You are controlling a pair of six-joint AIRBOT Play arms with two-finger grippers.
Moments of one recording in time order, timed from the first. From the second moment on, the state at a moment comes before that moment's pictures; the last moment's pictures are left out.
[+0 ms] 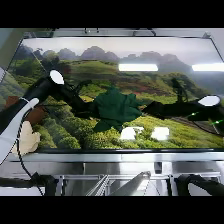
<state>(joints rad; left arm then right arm) -0.25 -1.61 1.21 0.92 -1.41 -1.31 0.01 -1.24 0.72 -0.52 1.00 1.00</state>
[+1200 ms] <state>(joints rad) 0.03 -1.33 1.72 0.46 -1.52 -1.25 -0.08 -1.20 1.45 -0.46 1.16 1.03</state>
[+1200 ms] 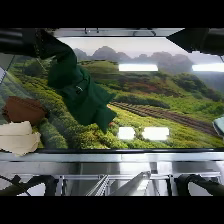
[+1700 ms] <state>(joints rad) -0.08 -1.40 1.54 0.49 -1.61 -1.27 0.12 -1.31 1.18 -0.53 1.18 1.12</state>
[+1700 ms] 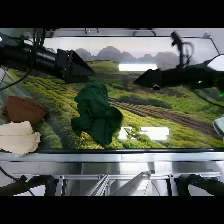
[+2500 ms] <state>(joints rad) 0.16 -1.43 0.89 0.87 -1.38 -1.14 0.31 -1.72 1.02 -0.48 1.13 1.06</state>
